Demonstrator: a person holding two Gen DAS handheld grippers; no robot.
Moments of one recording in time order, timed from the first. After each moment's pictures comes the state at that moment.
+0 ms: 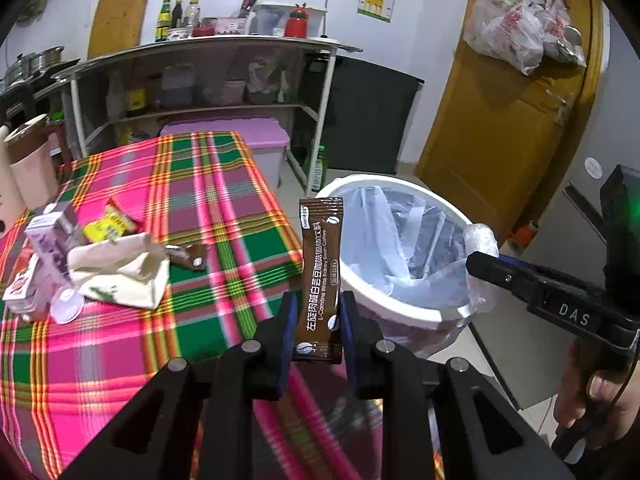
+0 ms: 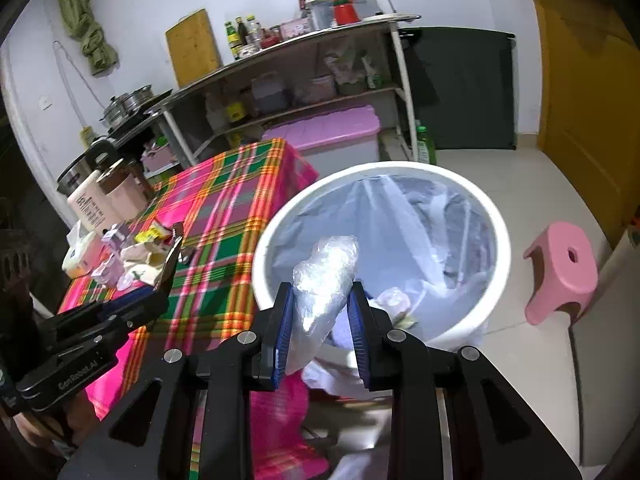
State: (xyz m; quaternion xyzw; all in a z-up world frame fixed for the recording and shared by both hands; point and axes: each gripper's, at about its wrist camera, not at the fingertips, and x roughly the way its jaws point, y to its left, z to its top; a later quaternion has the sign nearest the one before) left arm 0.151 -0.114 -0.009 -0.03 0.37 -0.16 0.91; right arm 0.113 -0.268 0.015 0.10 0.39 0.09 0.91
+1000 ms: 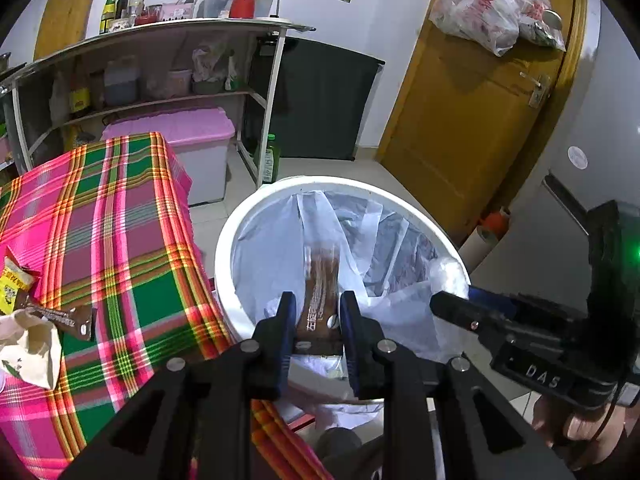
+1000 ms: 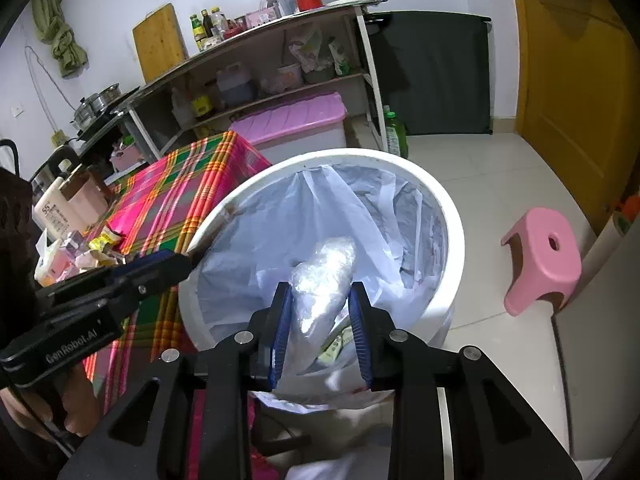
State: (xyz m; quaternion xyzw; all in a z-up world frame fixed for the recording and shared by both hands) left arm 0.206 -0.173 -0.019 -0.03 0.39 -0.24 0.89; right arm 0.139 -0.305 -0.008 0.10 0.42 0.05 0.90
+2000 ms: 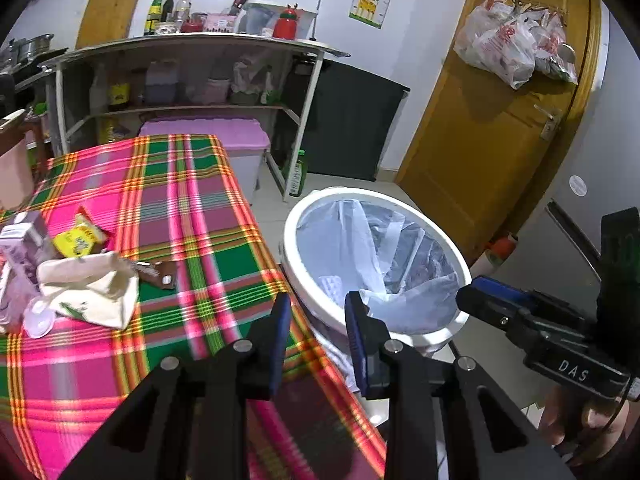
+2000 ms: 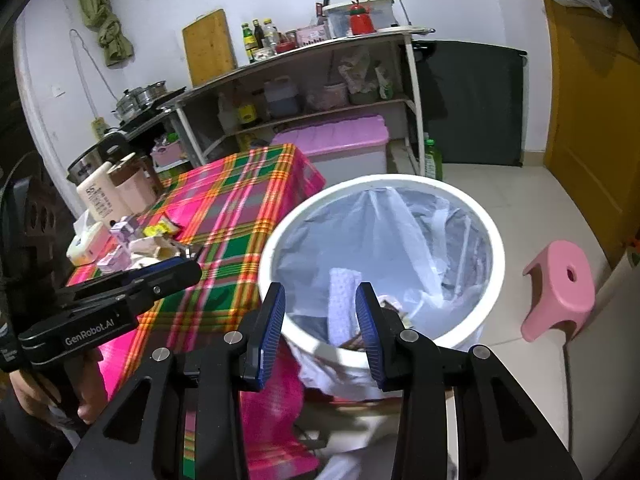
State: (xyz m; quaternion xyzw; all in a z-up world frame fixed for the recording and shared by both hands) left arm 0.160 -0.112 -0.002 -0.06 0.37 -0.19 0.91; right arm 0.101 -0.264 0.024 0.08 0.37 0.11 0.92
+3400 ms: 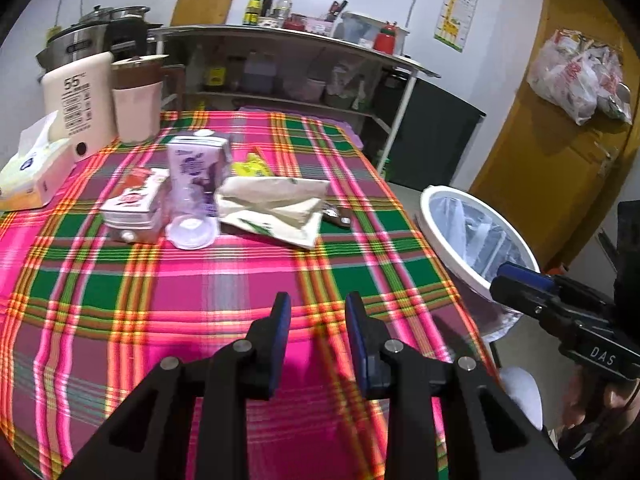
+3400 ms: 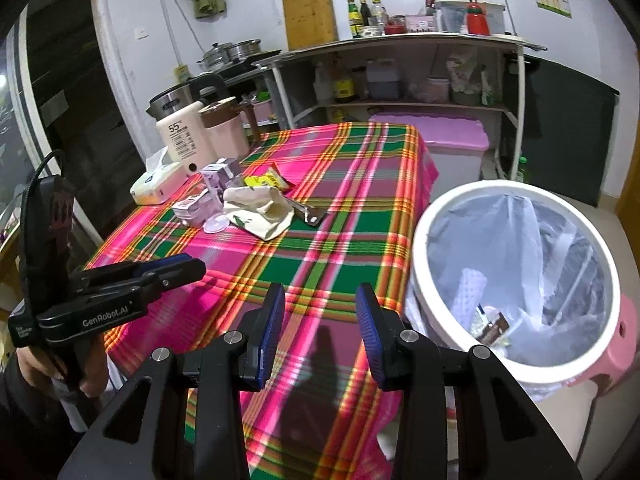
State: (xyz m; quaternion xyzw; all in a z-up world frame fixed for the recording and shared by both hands) left arm 0.104 0.003 -0.028 -0.10 0.37 -0.06 0.92; right arm 0.098 -0.158 0.010 0.01 0.38 0.26 0.89
